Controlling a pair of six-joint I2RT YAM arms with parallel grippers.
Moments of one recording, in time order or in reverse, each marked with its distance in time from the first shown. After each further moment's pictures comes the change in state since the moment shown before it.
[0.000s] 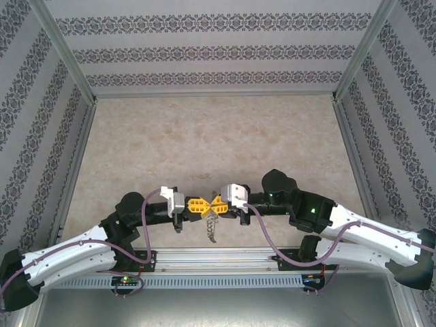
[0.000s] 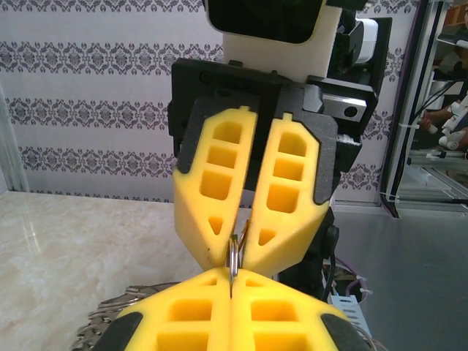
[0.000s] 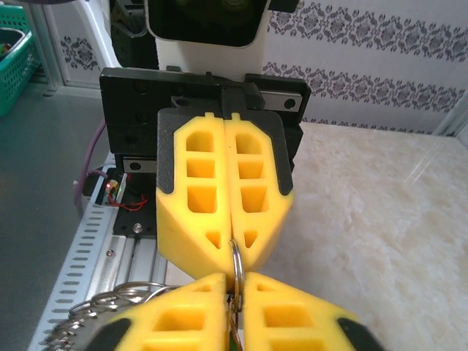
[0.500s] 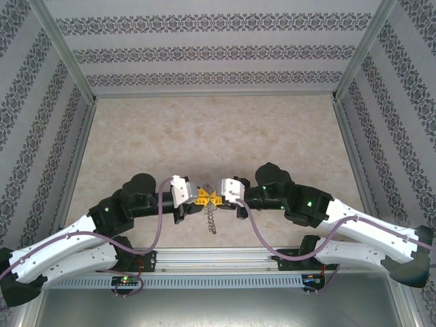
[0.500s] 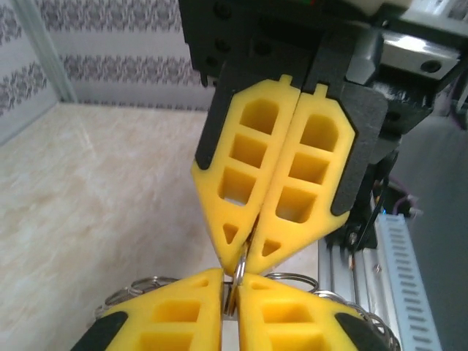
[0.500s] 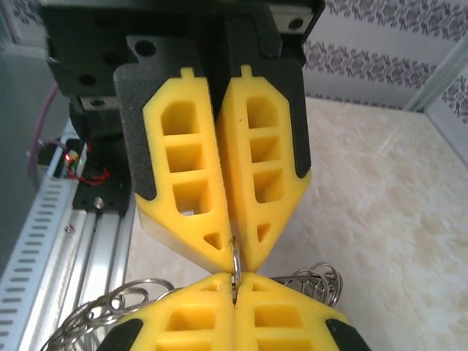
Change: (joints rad) left arm -0.001 0.116 0.392 -0.691 -0.150 0.231; right arm -0.013 0.088 0.104 -0.126 0.085 -0.092
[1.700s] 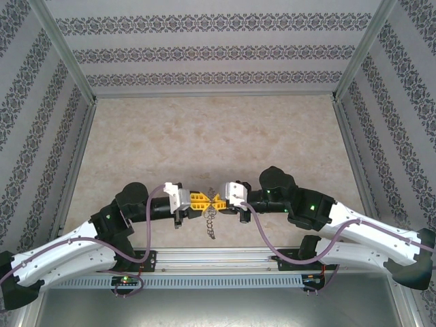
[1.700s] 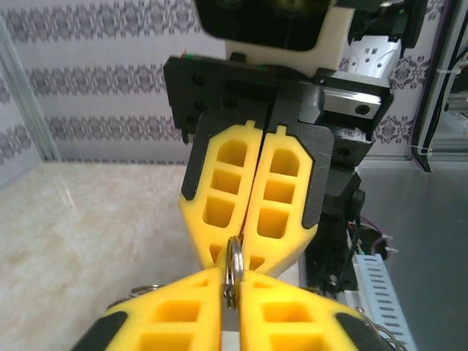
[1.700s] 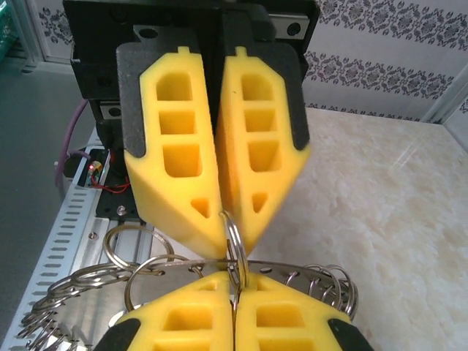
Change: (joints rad) left arm -0.012 -0.092 -0.151 0.253 0.077 -0.053; right arm 0.000 -0.060 -0.062 0.053 -0.054 0.035
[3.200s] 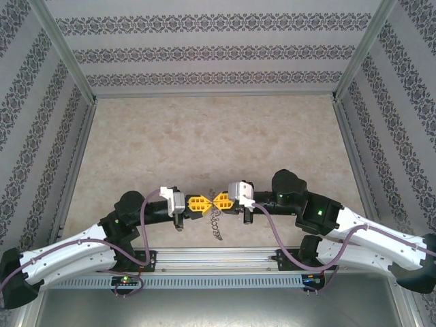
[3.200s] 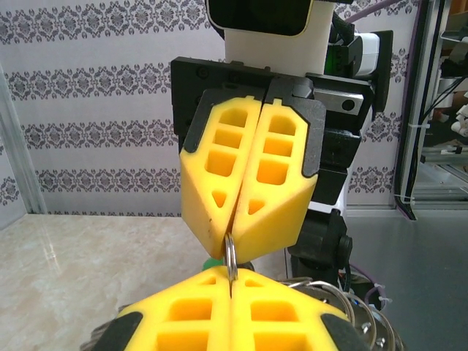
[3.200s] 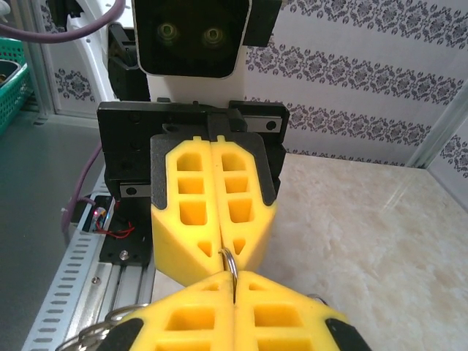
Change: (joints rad) left arm -0.008 -0.019 -0.193 0.410 0.038 -0.105; right arm 0.013 -0.082 -0.050 0.126 -0.020 0.055
